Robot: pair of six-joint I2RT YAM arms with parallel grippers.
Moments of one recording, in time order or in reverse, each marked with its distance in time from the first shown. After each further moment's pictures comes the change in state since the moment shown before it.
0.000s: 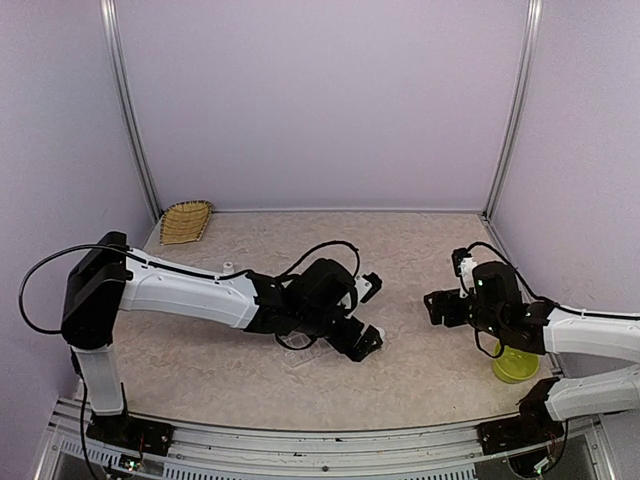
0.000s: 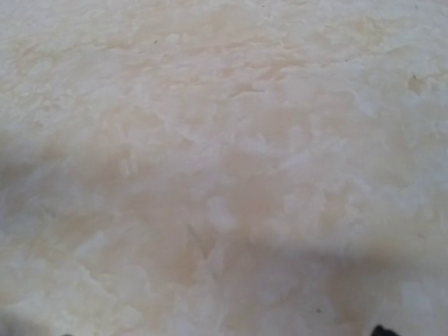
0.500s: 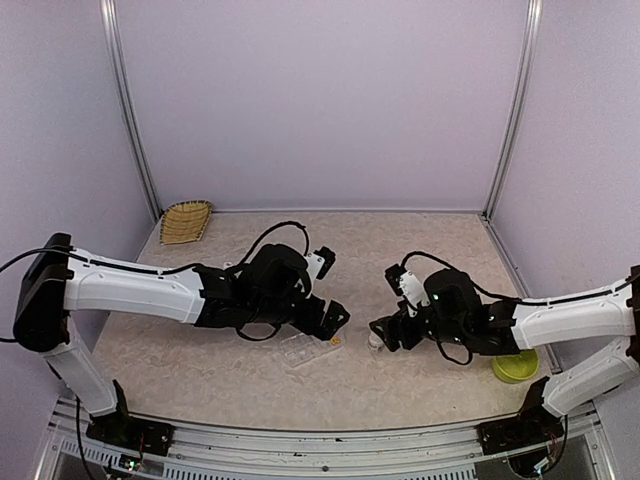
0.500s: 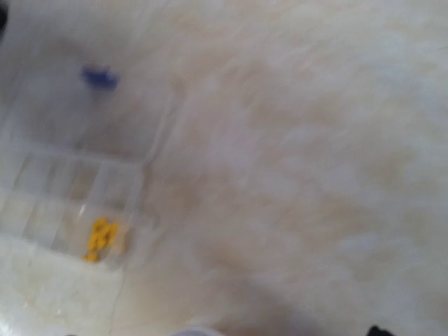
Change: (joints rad) left arm 0.068 -0.265 -0.236 0.066 -0.116 -0.091; right arm 0.299 0.257 0.137 0.089 -0.104 -0.136
